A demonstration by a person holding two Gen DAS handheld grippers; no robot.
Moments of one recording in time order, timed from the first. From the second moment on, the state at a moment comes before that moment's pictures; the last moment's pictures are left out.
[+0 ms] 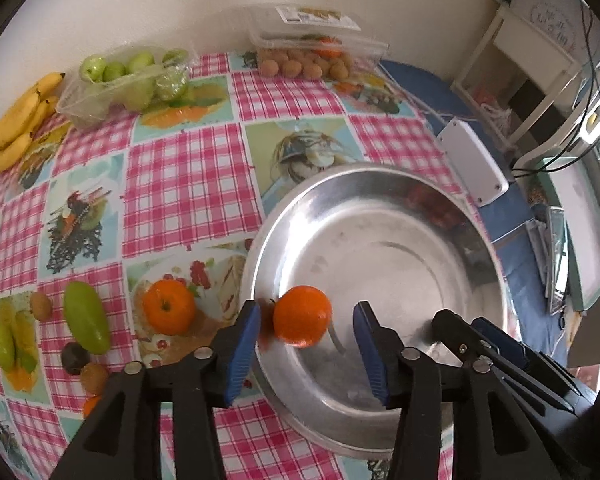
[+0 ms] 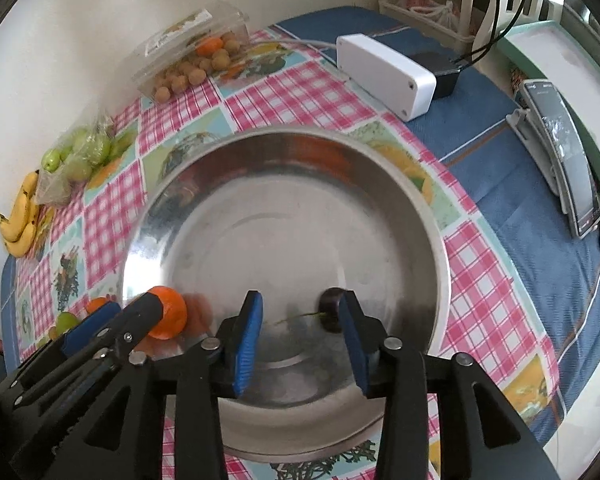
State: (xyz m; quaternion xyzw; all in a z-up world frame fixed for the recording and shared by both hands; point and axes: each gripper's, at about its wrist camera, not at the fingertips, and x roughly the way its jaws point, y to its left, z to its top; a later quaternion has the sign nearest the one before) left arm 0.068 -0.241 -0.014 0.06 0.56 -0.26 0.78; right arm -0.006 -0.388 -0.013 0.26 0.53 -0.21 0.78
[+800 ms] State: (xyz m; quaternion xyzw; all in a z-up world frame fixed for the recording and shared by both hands) left arm 0.065 -0.150 -0.008 0.07 0.55 -0.15 0.82; right arm -0.018 -0.362 0.001 0.21 0.54 -0.19 0.79
